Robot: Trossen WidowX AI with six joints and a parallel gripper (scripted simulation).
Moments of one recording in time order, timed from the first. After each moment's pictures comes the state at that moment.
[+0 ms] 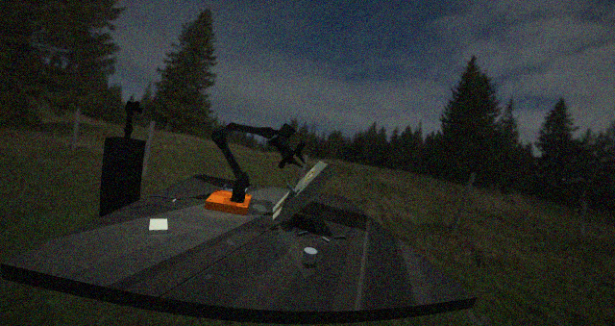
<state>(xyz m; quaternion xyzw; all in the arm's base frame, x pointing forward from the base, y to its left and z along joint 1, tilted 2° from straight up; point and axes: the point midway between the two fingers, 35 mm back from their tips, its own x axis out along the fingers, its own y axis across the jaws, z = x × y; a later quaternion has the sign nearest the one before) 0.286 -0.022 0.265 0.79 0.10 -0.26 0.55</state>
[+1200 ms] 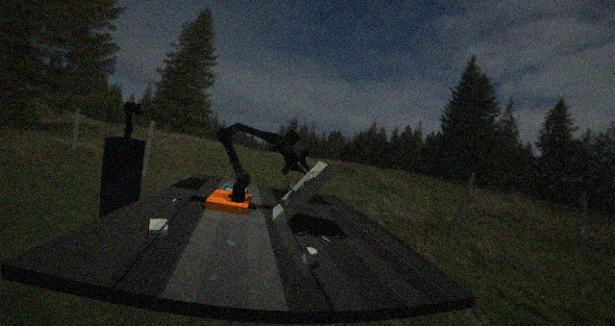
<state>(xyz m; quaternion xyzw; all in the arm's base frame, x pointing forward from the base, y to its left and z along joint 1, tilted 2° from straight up) 0.310 -0.038 0.232 0.82 0.09 -0.29 0.49</state>
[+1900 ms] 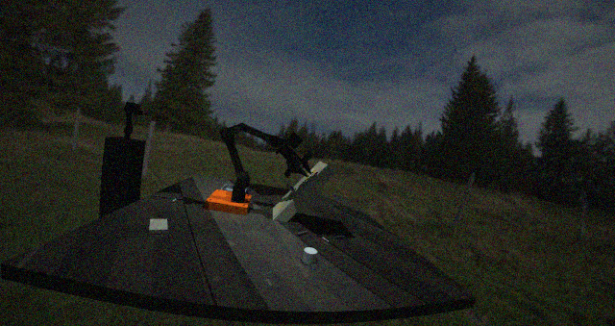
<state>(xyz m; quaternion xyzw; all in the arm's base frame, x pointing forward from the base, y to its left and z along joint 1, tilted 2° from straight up) 0.324 -0.041 0.221 0.82 0.09 -0.29 0.49</state>
